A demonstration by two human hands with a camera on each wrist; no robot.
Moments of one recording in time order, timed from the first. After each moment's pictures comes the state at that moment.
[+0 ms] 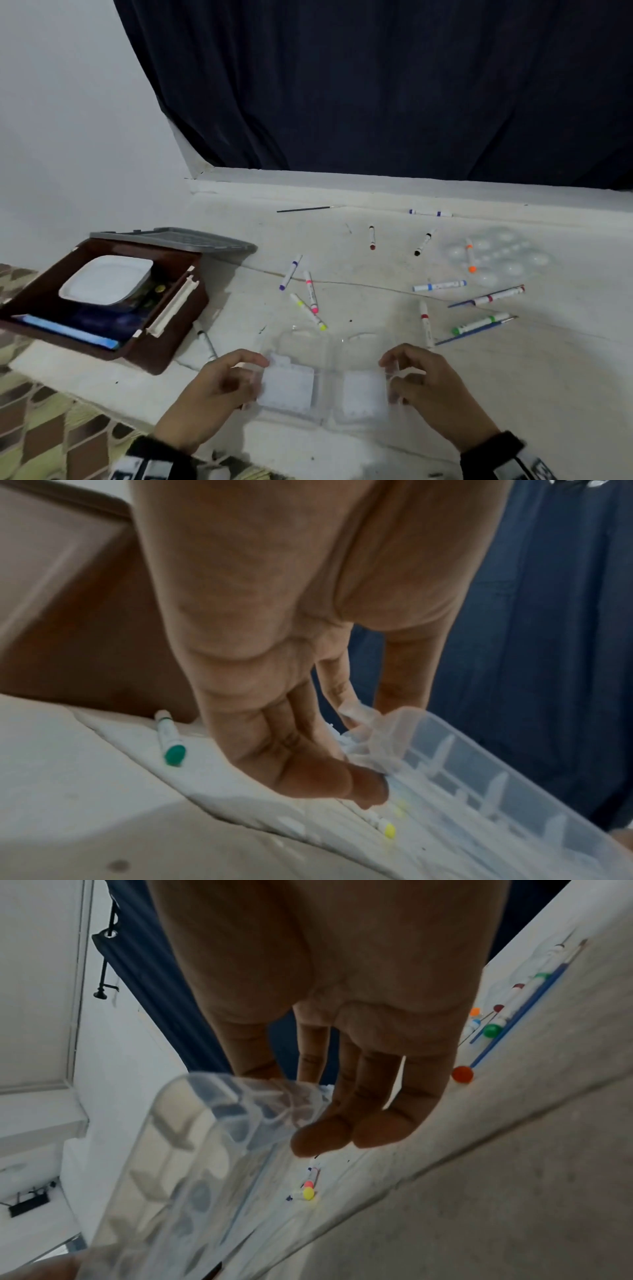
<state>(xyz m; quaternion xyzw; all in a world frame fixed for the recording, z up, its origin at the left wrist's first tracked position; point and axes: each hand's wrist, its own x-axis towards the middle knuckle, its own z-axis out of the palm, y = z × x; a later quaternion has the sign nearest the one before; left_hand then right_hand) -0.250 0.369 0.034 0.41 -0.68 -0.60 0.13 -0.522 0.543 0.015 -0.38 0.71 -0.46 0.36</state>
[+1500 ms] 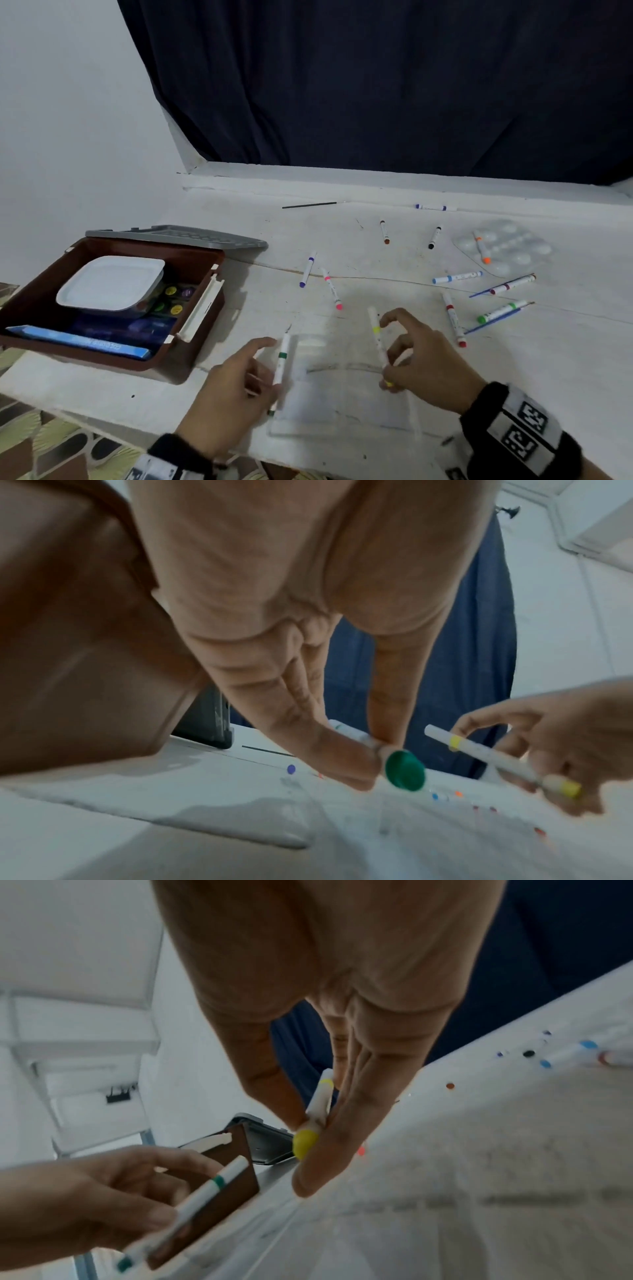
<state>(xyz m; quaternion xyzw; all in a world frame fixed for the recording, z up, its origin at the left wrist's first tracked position) -0.214 0.329 0.021 0.36 -0.82 -0.43 0.14 -0.459 0.487 0.057 -0.39 0.76 -0.38 0.36</state>
